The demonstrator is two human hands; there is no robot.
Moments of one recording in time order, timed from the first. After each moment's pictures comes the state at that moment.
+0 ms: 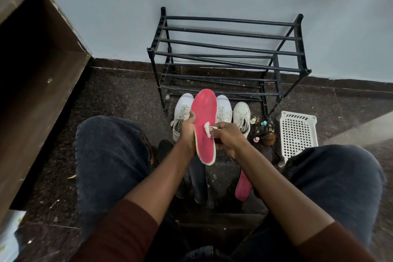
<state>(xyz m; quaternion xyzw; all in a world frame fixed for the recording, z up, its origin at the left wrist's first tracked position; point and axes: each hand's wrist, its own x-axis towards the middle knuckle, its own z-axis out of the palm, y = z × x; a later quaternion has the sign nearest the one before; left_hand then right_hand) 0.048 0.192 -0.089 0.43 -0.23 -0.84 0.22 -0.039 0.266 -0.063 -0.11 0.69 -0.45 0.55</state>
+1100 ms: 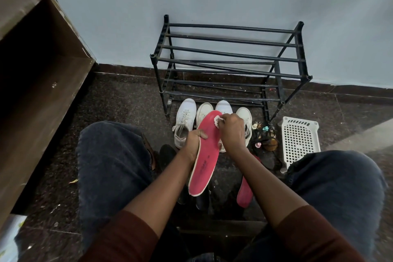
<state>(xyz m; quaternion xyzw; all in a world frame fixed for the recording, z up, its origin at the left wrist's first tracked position) 0.054 0.204 -0.088 0.37 -0.28 -0.88 0.12 -0.051 0.243 -0.074 -0.37 0.87 -0.29 0.15</state>
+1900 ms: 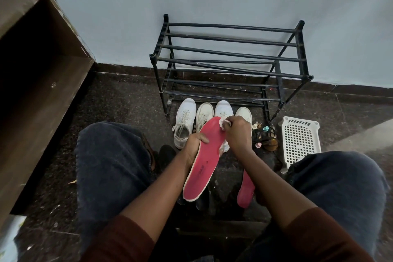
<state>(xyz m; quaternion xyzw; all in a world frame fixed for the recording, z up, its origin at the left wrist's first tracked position) 0.058 0.207 -0.088 0.37 -0.25 -0.89 0.05 -0.066 0.255 -0.083 -0.38 0.87 -0.29 0.14</state>
